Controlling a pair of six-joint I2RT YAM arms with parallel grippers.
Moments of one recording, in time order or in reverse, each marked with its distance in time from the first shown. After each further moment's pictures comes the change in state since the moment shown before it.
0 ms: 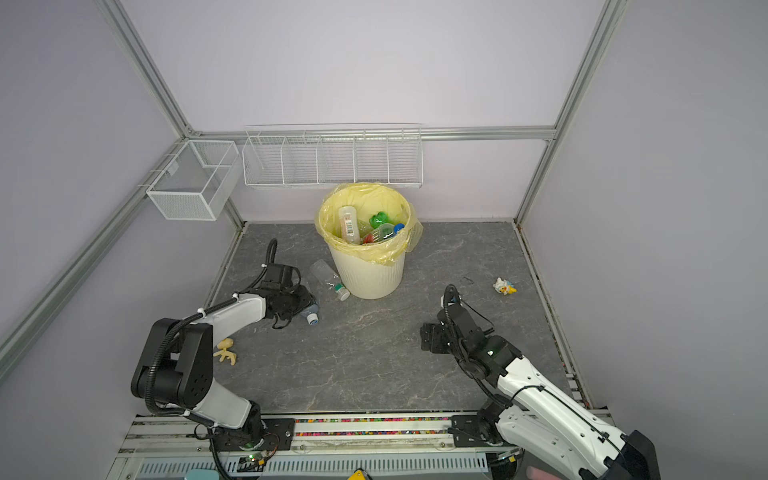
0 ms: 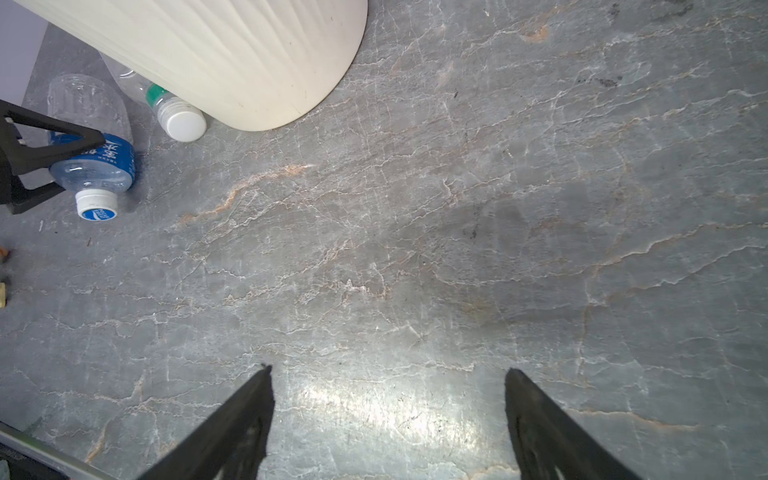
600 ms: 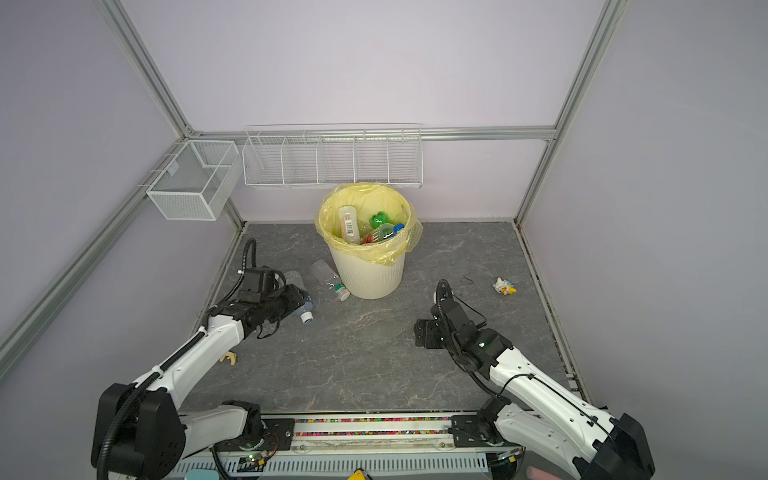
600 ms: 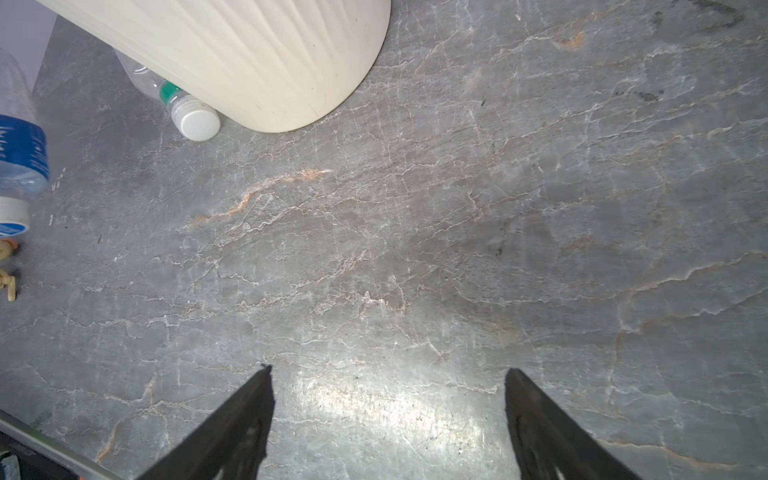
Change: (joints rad) left arm 0.000 -0.381 -0.070 -0.105 0.030 -0.015; right arm 0.013 0.100 0.036 0.058 -0.023 -0.016
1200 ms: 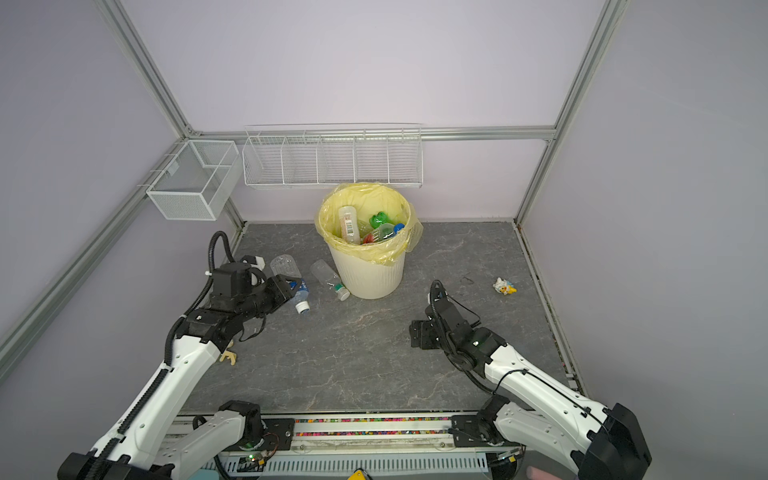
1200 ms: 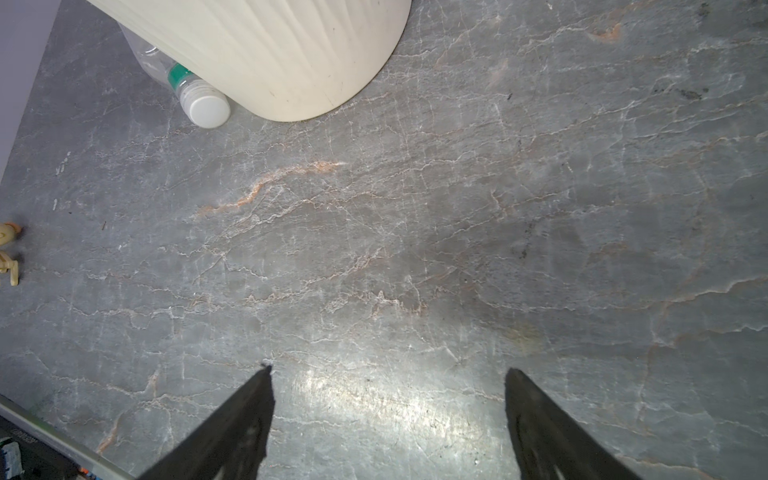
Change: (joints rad) left arm 0.001 -0.215 0.150 -0.142 0.102 -0.038; right arm 0.032 0.036 0.000 0.031 -0.002 0.001
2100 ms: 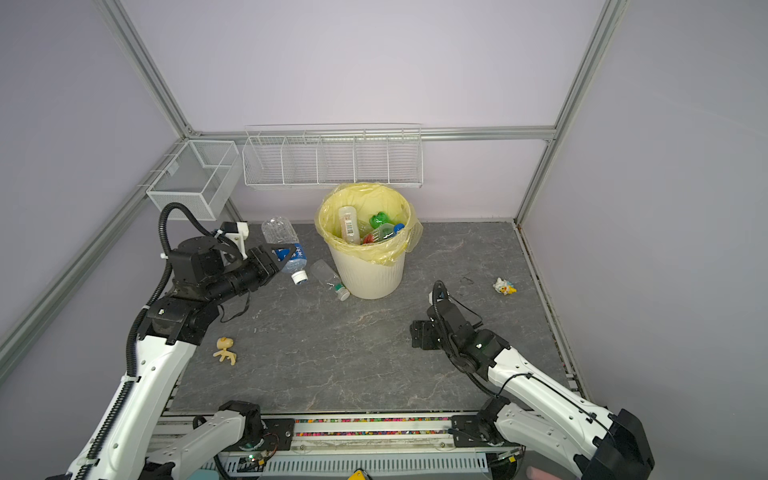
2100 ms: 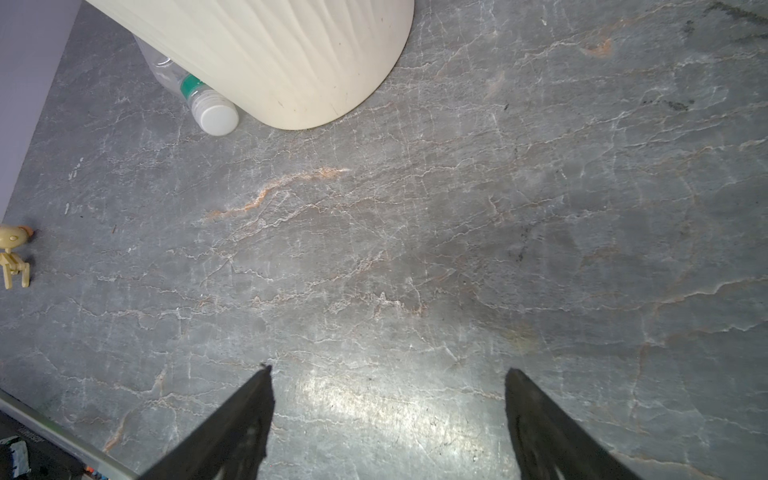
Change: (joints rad) left arm 0.000 0.016 0.277 -0.049 0.151 -0.057; right arm 0.004 -0.034 0.000 -0.010 0.012 0.000
